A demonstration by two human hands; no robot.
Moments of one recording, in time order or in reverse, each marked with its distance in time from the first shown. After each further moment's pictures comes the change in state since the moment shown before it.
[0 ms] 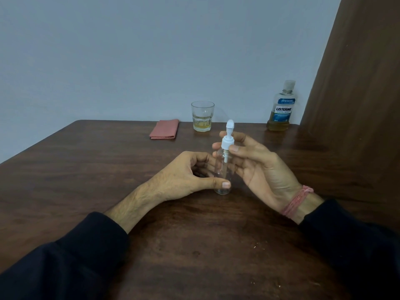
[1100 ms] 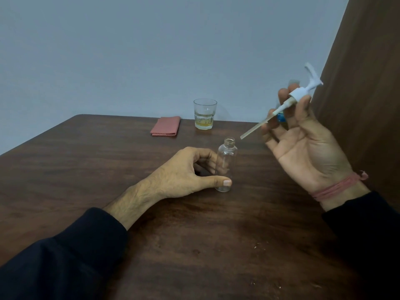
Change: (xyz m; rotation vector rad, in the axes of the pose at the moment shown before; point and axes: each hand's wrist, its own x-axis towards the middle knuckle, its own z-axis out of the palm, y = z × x) left_hand 0.001 0.000 -0.002 0.089 0.017 0.041; right_hand -0.002 -0.053 -0.026 0.276 0.075 -0.256
